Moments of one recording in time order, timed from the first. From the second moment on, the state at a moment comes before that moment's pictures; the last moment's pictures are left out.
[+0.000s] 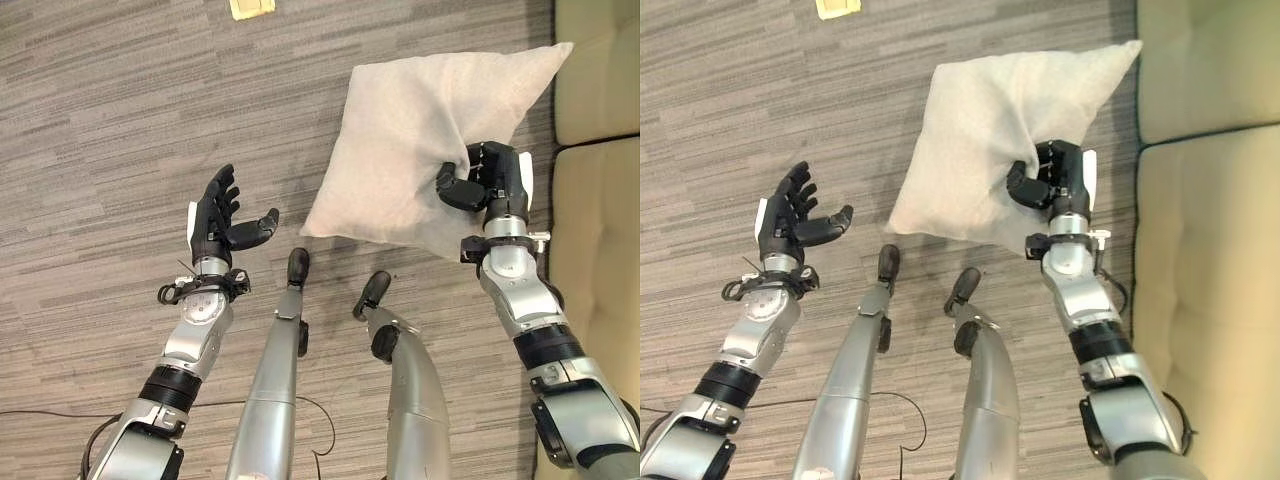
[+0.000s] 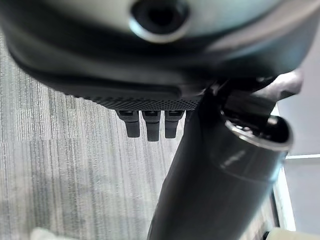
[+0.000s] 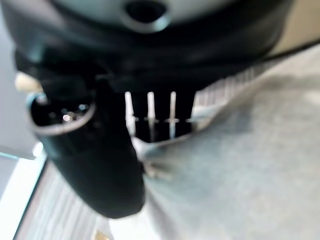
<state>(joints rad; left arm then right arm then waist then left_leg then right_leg) -0.37 0.42 -0.17 0.34 -0.47 -0.16 0.32 -0.58 -0.54 0.18 0.41 0.20 -0.04 -0.35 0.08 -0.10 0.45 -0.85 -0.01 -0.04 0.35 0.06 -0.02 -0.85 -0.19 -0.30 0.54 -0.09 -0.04</state>
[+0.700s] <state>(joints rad) -0.13 0.36 -0.10 0.34 -0.47 -0.12 0.18 -0.32 -0.65 0.13 0.05 0.13 -0.02 -0.10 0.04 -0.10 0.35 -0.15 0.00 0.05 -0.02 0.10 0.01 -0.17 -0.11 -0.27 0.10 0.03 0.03</state>
